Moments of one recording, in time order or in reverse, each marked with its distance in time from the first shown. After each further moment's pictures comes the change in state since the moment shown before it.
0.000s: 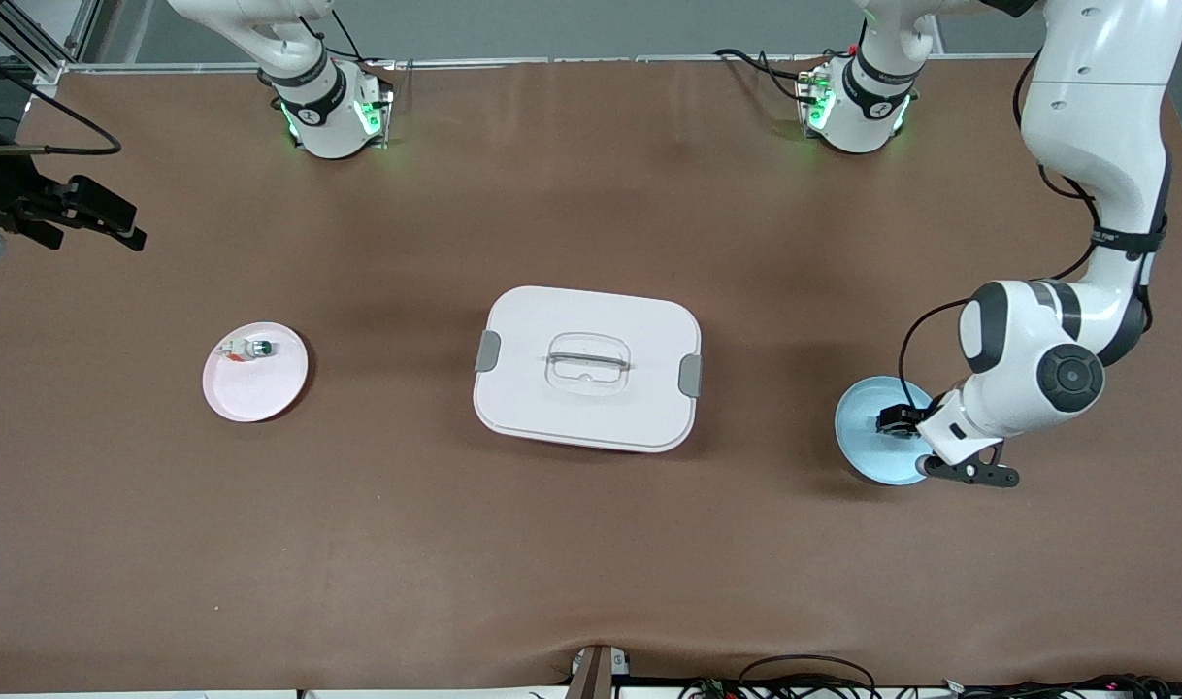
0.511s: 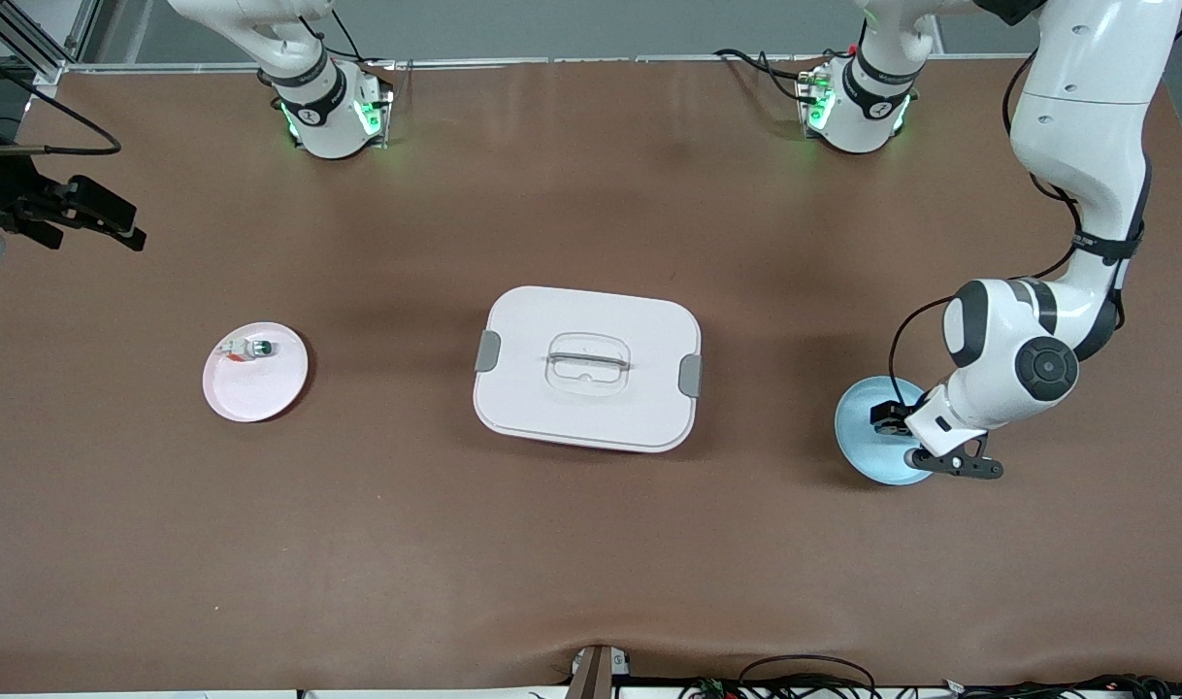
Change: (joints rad) left arm 0.002 0.005 0.000 -0.065 0.000 0.091 0.000; right arm 0.000 0.000 0.000 0.000 0.000 0.000 0.000
